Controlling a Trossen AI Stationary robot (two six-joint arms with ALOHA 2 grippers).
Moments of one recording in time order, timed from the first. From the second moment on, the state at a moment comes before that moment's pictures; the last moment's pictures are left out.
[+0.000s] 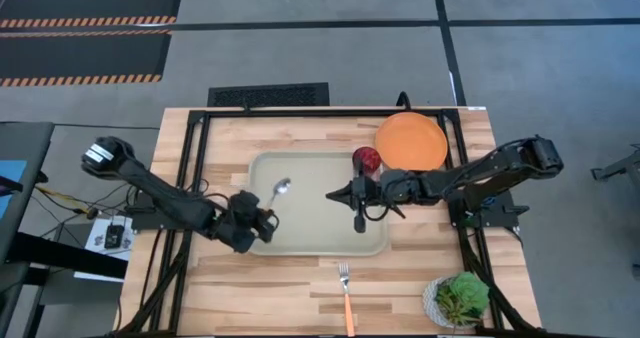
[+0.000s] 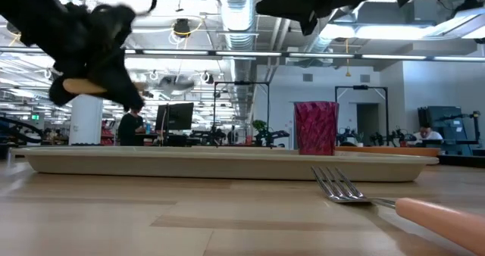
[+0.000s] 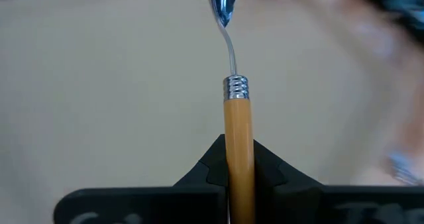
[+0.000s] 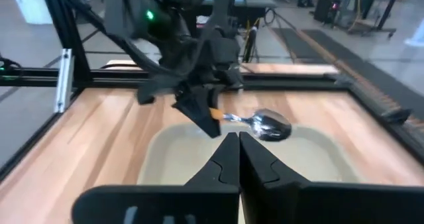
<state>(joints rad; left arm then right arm) -0.50 1.31 0.58 -0.23 -0.74 -1.26 0.14 1.41 0.81 0.39 0.18 0.03</state>
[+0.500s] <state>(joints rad) -0.66 1.31 0.58 0.15 -0.75 -1.03 0.15 1.56 0.80 0.61 0.09 0.24</state>
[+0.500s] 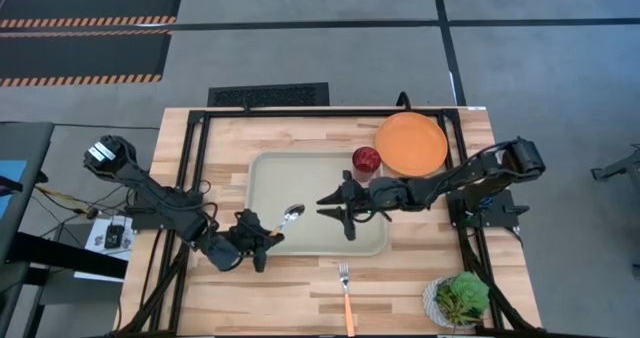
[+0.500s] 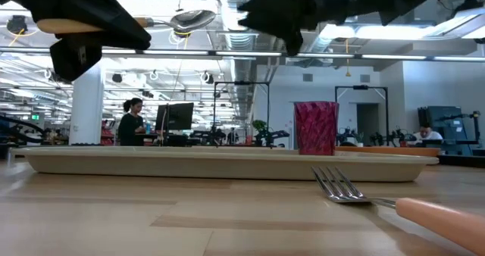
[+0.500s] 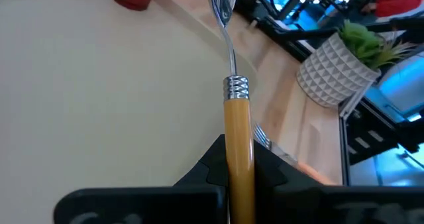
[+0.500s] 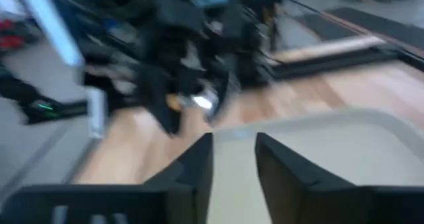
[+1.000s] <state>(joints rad) -0.64 1.31 0.58 0.42 -0.75 -0.86 0.19 1.56 0.80 0.81 0.01 0.20</state>
